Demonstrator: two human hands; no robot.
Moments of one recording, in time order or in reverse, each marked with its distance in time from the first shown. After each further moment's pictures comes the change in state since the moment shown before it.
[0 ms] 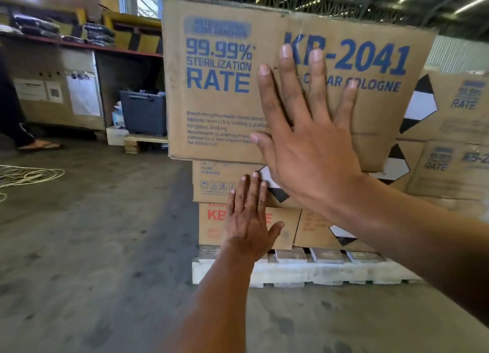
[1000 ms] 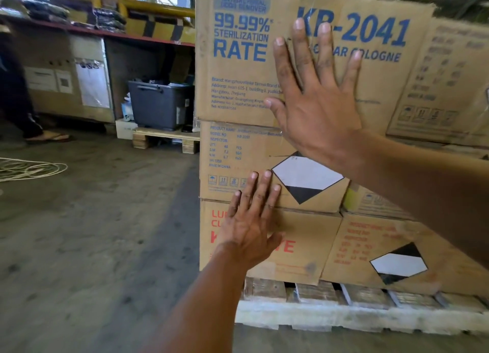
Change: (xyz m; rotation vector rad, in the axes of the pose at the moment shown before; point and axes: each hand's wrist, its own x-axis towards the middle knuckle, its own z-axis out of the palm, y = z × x) left_hand 0.085 -0.057 0.057 0.080 0.037 0.105; right_hand 0.090 0.034 0.168 -0.020 -0.085 0.002
